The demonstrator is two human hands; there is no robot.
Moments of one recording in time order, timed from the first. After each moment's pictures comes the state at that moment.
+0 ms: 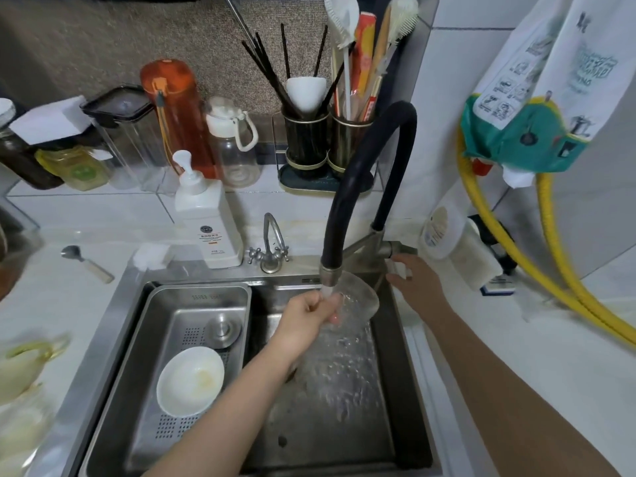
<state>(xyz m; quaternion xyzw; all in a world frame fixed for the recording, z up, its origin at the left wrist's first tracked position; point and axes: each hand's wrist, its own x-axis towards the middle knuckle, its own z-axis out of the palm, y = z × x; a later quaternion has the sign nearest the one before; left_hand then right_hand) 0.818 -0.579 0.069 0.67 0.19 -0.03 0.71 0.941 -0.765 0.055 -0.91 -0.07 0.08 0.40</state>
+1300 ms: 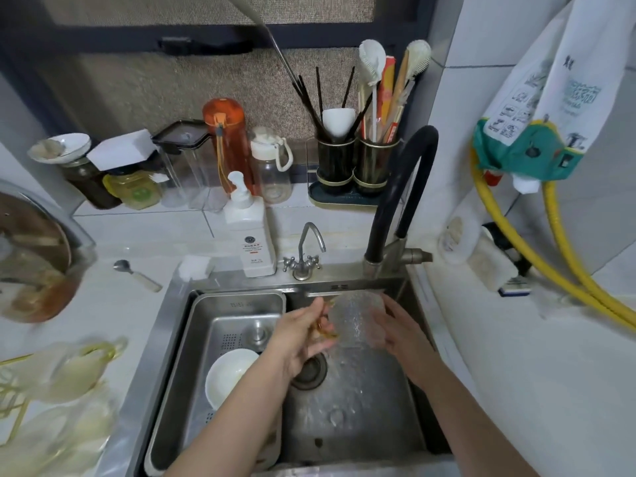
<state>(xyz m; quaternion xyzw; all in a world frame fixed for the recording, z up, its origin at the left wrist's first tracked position) 0.770 -0.528 0.096 0.48 0.31 -0.08 0.81 0.820 -0.712 0.068 -0.69 -0.08 0.26 0.67</state>
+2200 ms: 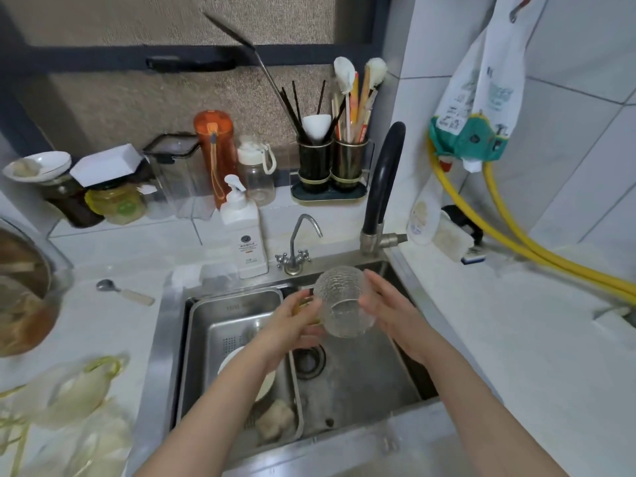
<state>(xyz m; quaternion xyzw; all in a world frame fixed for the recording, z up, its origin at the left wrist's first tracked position) 0.709 -0.474 0.115 0.67 0.14 -0.15 0.72 0.745 -0.683 0.111 -0.68 -0.06 0.21 0.70</state>
